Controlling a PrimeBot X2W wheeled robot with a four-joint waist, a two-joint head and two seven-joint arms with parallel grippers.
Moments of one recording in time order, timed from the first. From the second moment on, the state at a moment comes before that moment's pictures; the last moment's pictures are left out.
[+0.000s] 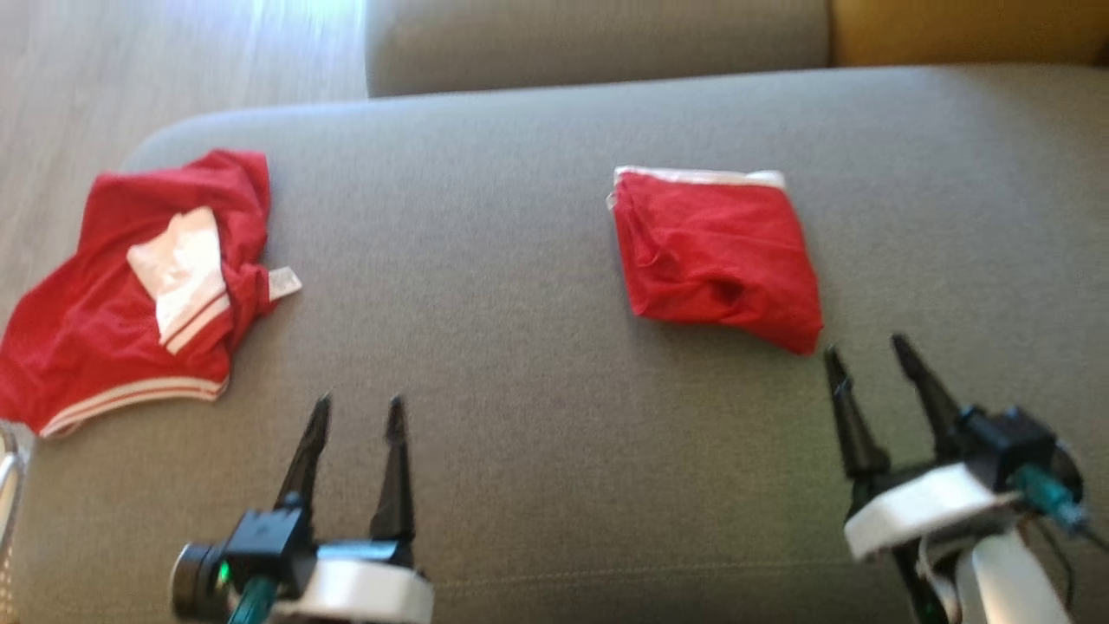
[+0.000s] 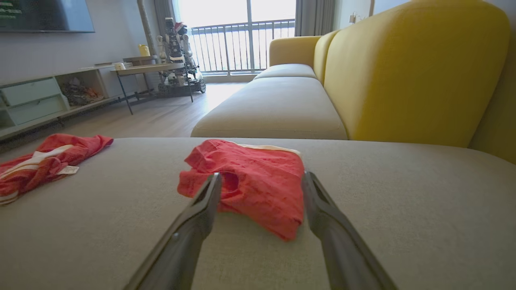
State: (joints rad) left arm 0.13 0.05 -0.28 -0.05 -0.13 0.15 -0.26; right arm -0.07 -0.05 -0.06 0.23 0.08 0.13 -0.25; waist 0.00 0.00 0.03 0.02
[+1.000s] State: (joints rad) left arm 0.24 0.05 -0.24 -0.07 -0.09 0.15 -0.26; right arm 0.05 -0.05 -0.04 0.16 0.14 0.13 -0.25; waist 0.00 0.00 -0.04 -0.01
